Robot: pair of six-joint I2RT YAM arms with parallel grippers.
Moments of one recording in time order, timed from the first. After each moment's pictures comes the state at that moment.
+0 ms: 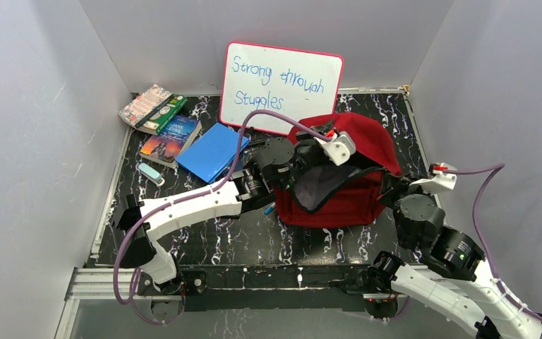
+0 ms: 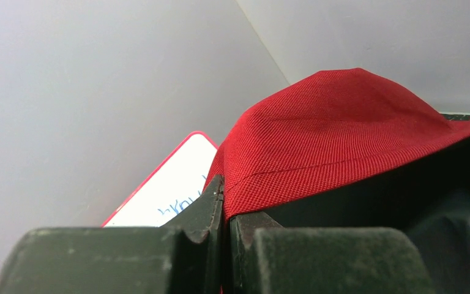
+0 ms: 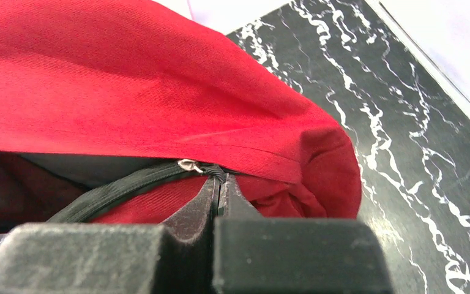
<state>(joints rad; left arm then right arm) -1.16 1.59 1.42 0.34 -0.32 0.69 0.91 0.39 0.85 -0.71 0.96 0.63</state>
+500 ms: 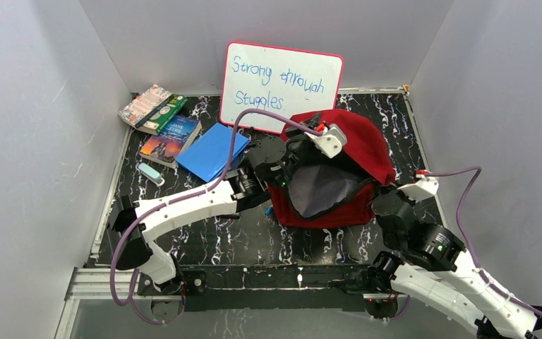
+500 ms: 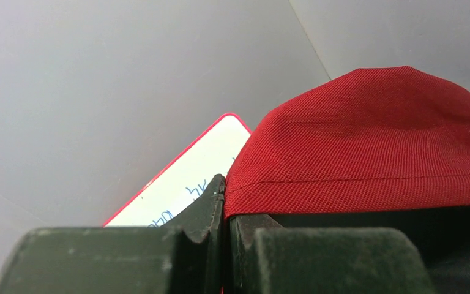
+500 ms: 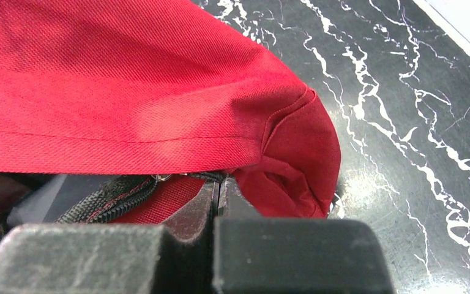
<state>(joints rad) -1.14 1.55 1.38 0.38 -0.42 0.72 0.91 0.45 0.77 -0.91 0.99 0.92</state>
